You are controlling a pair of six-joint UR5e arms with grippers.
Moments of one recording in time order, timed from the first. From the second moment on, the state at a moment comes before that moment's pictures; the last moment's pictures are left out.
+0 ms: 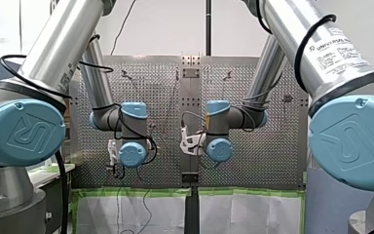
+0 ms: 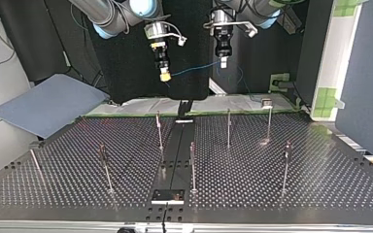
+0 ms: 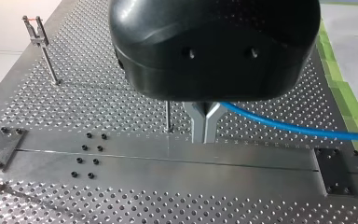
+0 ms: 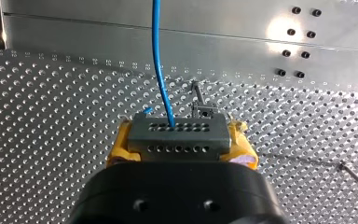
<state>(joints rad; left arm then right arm) -0.55 -1.99 -2.39 -1.88 -2.15 -1.63 2.37 -1.00 2.02 -1.04 1.83 1.47</state>
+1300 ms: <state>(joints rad) -0.54 -1.89 -2.37 -2.02 -2.14 -1.64 2.38 -0.85 1.94 -0.86 1.90 1.47</state>
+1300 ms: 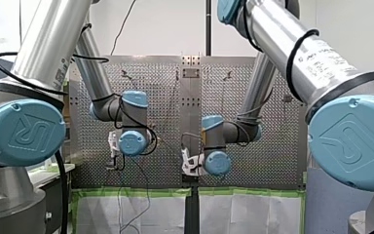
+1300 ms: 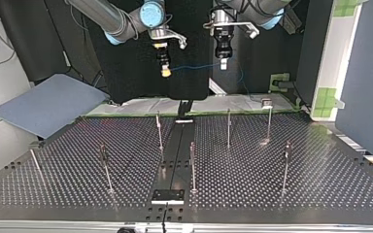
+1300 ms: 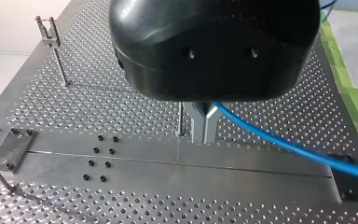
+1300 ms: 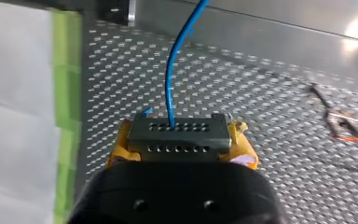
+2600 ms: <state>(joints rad) -0.49 -1.74 -2.34 -2.22 -2.17 -1.60 2.38 -1.15 1.90 -0.67 1.72 1.61</state>
